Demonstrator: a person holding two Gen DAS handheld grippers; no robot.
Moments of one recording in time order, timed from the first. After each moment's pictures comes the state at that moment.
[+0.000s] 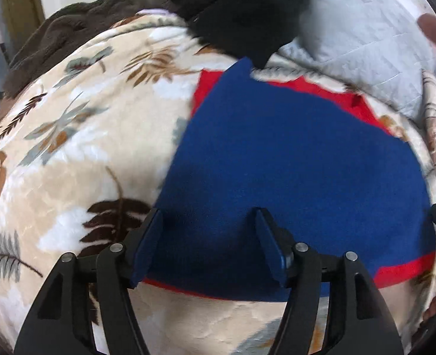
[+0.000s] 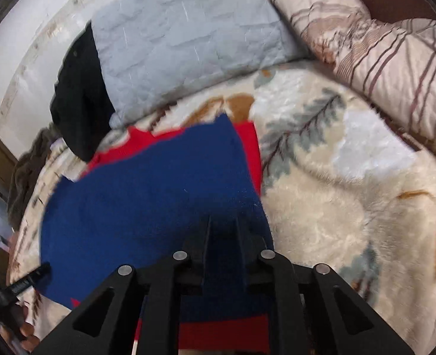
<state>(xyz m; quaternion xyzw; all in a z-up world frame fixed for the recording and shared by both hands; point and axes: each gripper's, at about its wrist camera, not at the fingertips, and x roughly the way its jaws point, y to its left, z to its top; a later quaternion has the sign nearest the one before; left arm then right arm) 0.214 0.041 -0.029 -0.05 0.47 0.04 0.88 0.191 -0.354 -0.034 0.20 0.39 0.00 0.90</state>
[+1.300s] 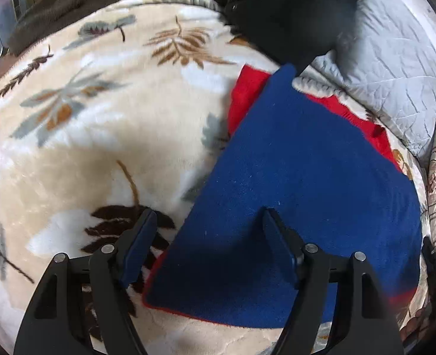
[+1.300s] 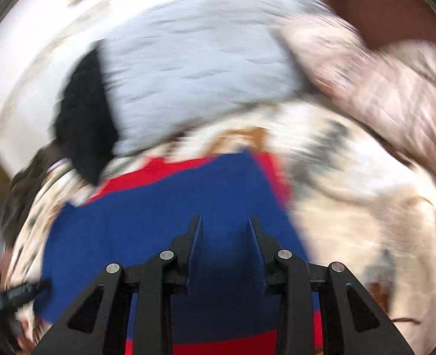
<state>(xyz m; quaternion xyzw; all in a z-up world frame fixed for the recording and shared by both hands) 0.237 0.082 -0.046 -0.13 0.50 0.06 0.85 0.193 -0.331 -0.027 0.20 0.36 -0.06 0.91</state>
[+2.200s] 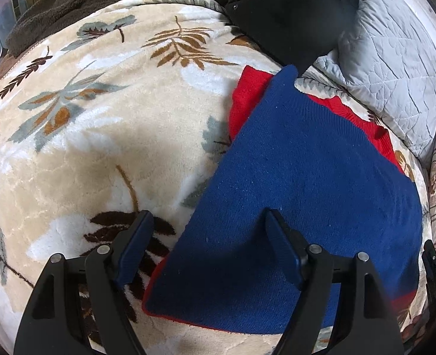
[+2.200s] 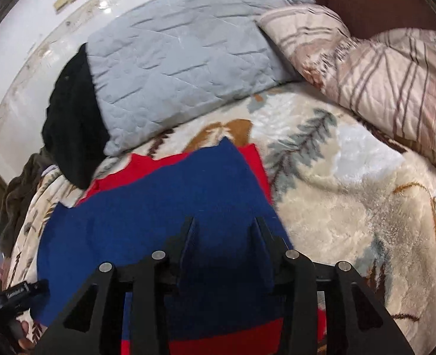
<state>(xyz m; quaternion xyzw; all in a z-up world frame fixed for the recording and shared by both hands) 0.239 0.083 -0.046 -0.13 0.50 0.06 0.85 0.185 -0.324 -0.029 0.20 0.35 -0.06 0.91</state>
